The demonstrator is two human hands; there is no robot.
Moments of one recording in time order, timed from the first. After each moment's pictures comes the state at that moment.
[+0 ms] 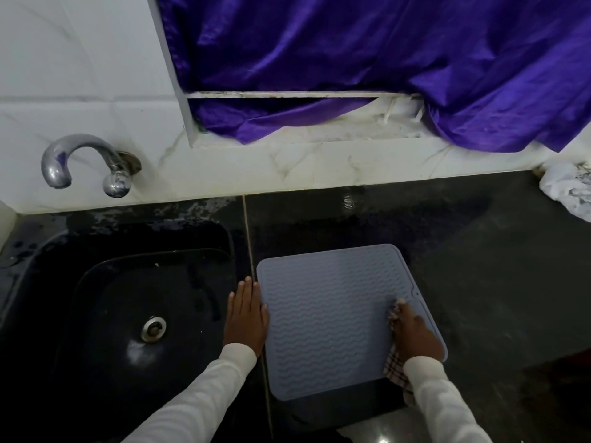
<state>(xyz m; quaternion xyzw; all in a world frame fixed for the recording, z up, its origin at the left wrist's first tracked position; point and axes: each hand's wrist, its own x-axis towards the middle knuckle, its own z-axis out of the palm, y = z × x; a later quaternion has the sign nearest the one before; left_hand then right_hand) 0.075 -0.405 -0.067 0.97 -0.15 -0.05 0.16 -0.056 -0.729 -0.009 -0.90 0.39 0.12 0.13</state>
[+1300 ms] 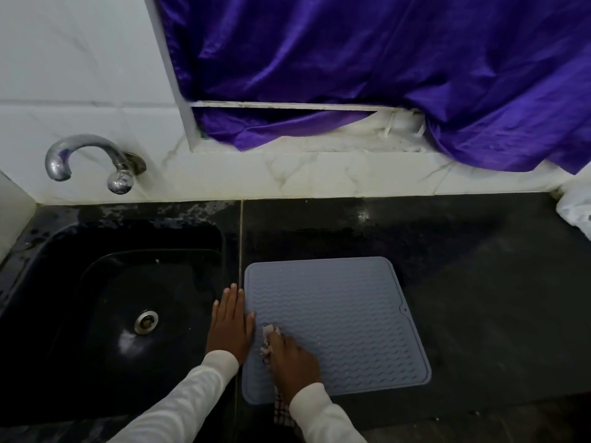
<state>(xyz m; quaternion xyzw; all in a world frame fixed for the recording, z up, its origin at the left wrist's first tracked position) 0.055 -0.422 -0.062 0.98 -0.08 -0.08 0.15 -0.035 -0.570 -0.024 -0.99 -0.01 0.12 0.08</state>
